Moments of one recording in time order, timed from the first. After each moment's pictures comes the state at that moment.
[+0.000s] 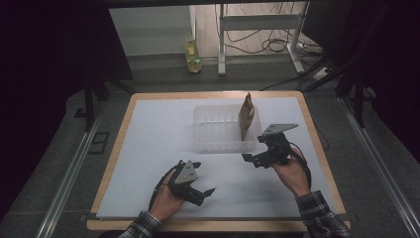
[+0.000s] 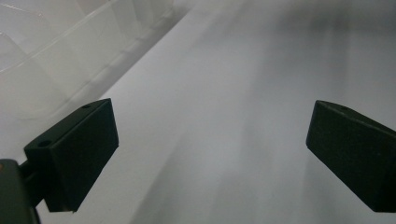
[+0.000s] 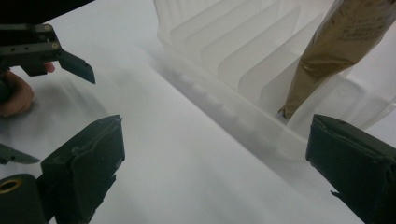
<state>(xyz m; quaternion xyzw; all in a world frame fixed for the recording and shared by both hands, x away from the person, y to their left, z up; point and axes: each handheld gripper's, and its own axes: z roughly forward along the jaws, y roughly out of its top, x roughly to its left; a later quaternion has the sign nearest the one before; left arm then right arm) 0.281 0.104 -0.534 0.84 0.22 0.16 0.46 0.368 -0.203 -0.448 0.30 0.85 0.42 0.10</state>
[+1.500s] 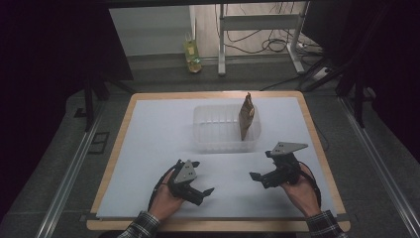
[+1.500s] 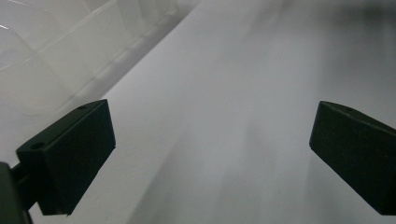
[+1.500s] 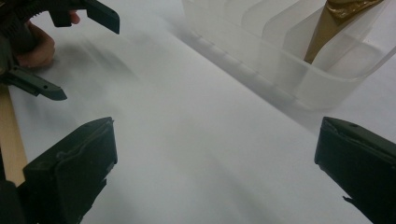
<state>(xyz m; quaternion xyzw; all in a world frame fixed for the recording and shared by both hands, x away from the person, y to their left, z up) 0.283 0.106 -0.535 0.84 0.23 0.16 0.46 0.326 -0.227 -0.469 0.29 0.85 0.42 0.11</state>
